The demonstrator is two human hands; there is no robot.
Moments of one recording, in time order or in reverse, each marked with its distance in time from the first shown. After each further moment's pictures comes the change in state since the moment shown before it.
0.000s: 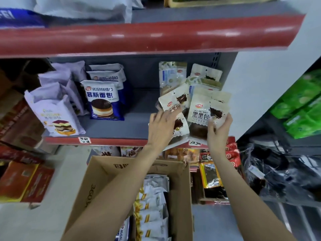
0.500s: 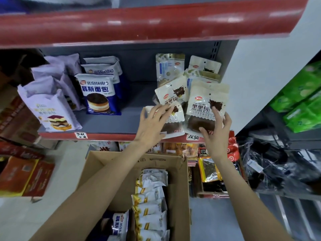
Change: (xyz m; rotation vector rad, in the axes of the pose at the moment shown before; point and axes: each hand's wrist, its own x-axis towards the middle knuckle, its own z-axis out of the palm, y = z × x) left_hand -0.014 -0.031 -0.005 0.150 -0.350 0.154; right_hand -0.005 0.024 -0.017 -0.407 -0.097 -0.223
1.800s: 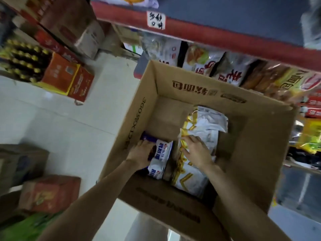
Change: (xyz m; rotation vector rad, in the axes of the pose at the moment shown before) left_hand -0.420 -0.068 0.162 -0.389 -1.050 -0.562; right_hand -0.294 0.013 0.244 -0.420 -1.179 -0.242
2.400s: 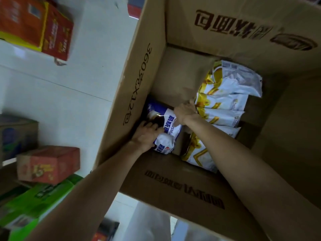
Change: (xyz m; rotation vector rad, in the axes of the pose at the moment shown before) left_hand 0.049 -0.032 0.078 0.276 -0.057 0.235; right_hand 0.129 -0.025 0.101 -0.566 -0.405 -0.018
